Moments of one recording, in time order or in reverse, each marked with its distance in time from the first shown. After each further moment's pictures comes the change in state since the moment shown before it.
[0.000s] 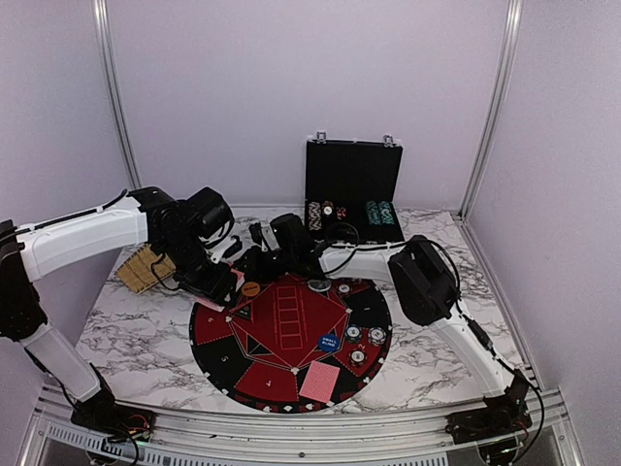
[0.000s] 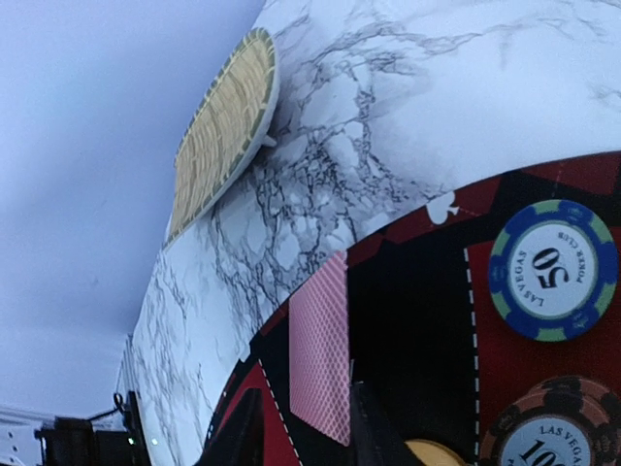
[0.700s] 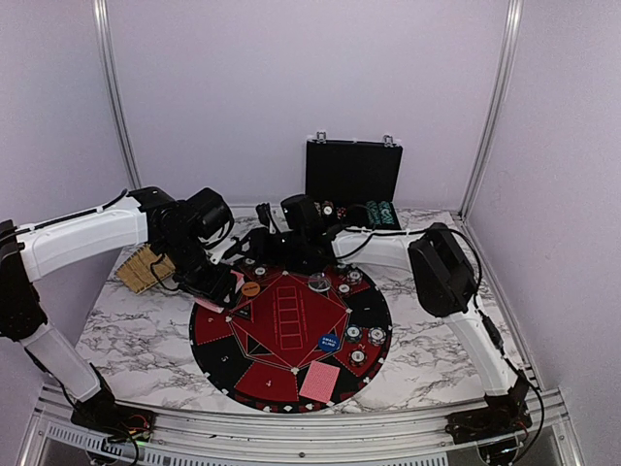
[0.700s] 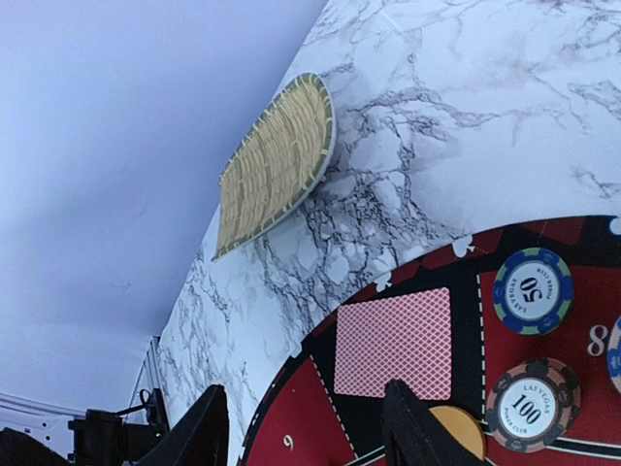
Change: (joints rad) left arm 0.000 0.000 0.000 -0.011 0.010 0.000; right arm -0.034 -0.141 -0.083 -0.013 -0.016 -0.038
